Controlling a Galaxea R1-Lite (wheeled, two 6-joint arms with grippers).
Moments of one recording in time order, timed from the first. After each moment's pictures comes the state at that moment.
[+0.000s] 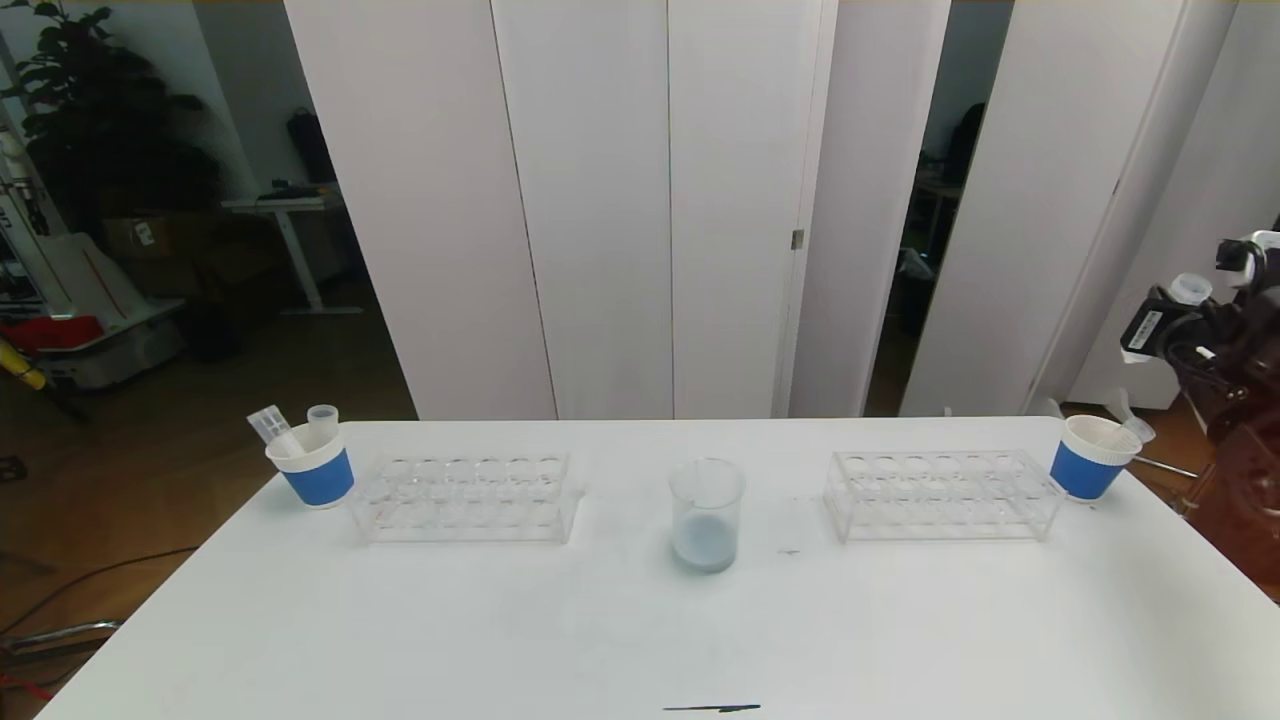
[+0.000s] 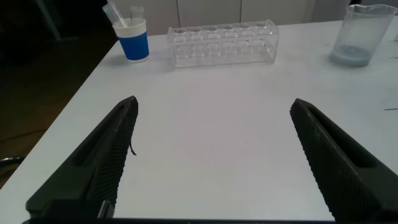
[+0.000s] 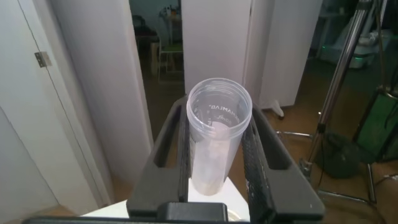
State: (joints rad) left arm 0.00 0.00 0.00 0.00 -0.01 0.06; right arm -0.21 2.05 -0.99 -1.21 -0.22 0.00
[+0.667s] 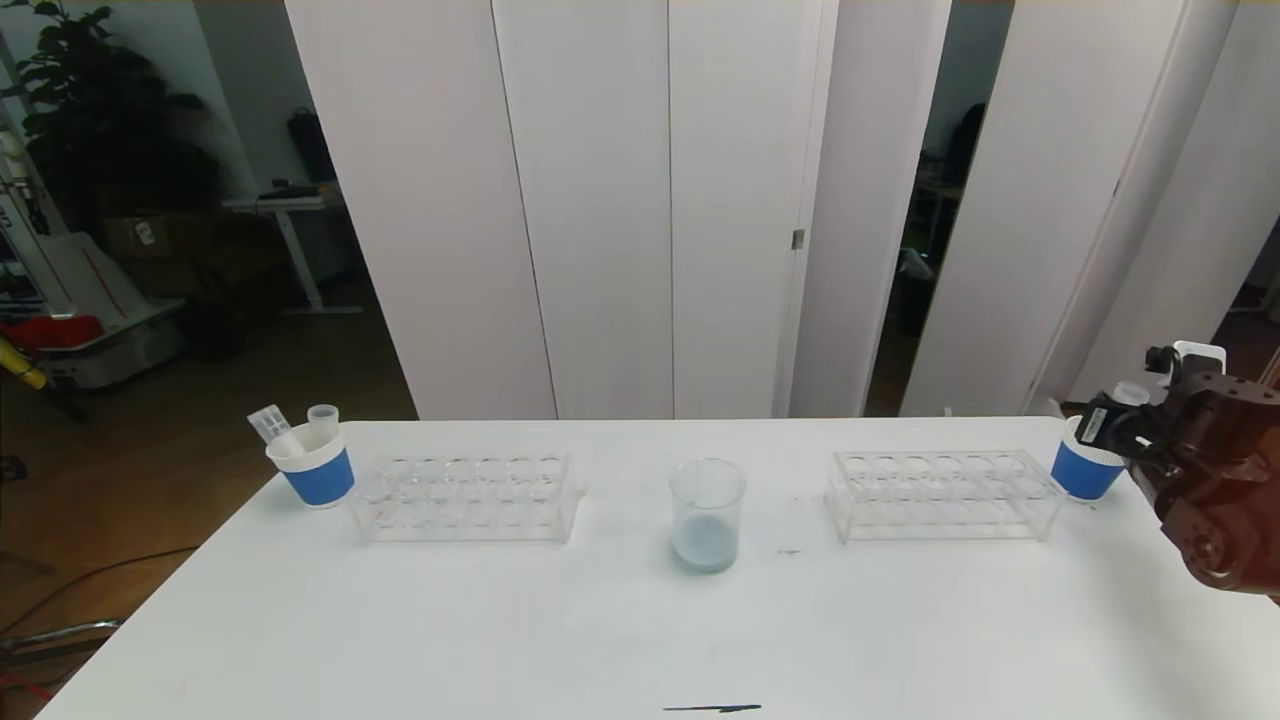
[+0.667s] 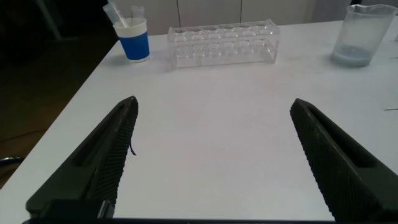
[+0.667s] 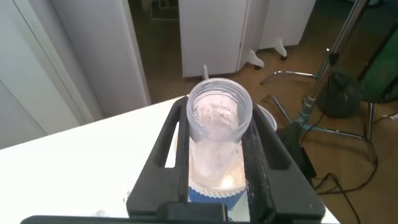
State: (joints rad) left arm 0.00 0.00 0.00 0.00 -0.01 0.05; right arm -0.23 2.22 -0.87 -1.26 -0.23 0.04
